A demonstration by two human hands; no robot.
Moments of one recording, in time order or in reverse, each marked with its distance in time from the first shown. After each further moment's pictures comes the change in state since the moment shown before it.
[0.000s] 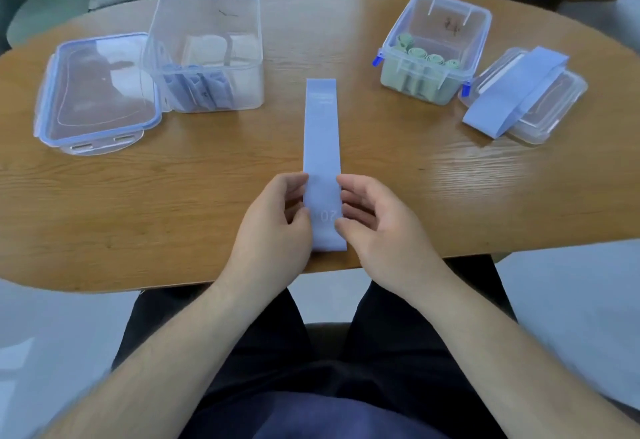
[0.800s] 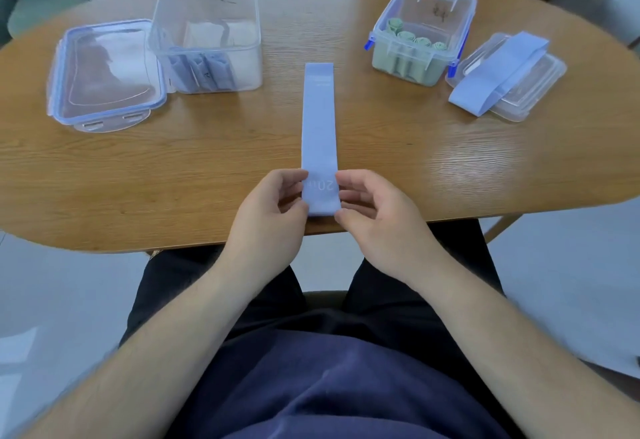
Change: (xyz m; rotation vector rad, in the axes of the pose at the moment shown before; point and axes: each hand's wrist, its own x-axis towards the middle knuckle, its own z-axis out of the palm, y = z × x) left_hand -0.034 -0.004 -0.006 -0.102 -0.023 -0.034; right_hand -0.033 0.002 -0.001 -0.086 0.014 -0.034
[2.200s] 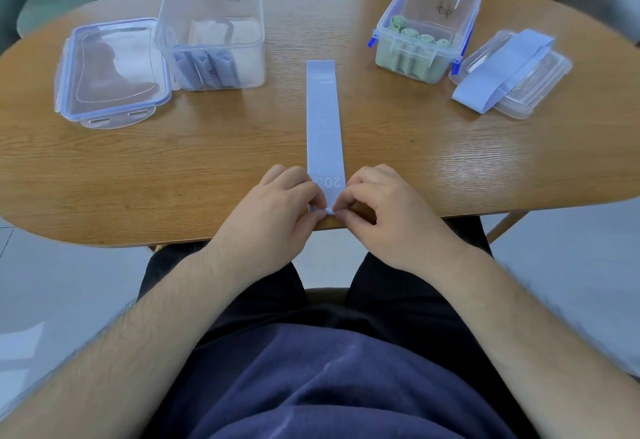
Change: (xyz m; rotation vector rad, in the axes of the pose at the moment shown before) left_hand 0.015 -0.012 -0.015 0.724 -0.149 0.732; right_hand 0.017 0.020 -0.015 -0.583 -0.058 -0.480
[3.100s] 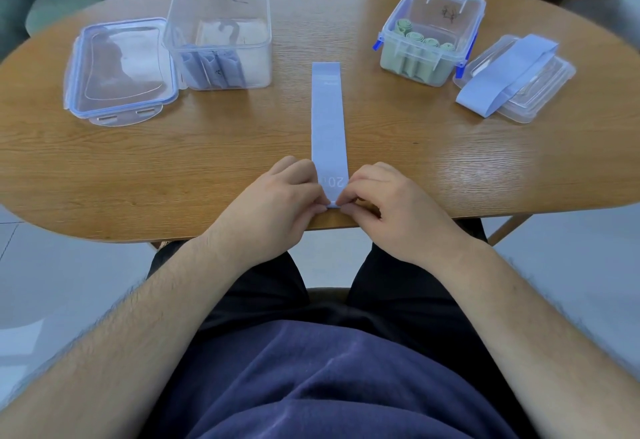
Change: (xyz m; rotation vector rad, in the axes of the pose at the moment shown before) left_hand 0.007 -0.012 -0.006 -0.006 -0.004 0.149; right_hand 0.006 0.007 -0.004 -0.027 -0.014 -0.111
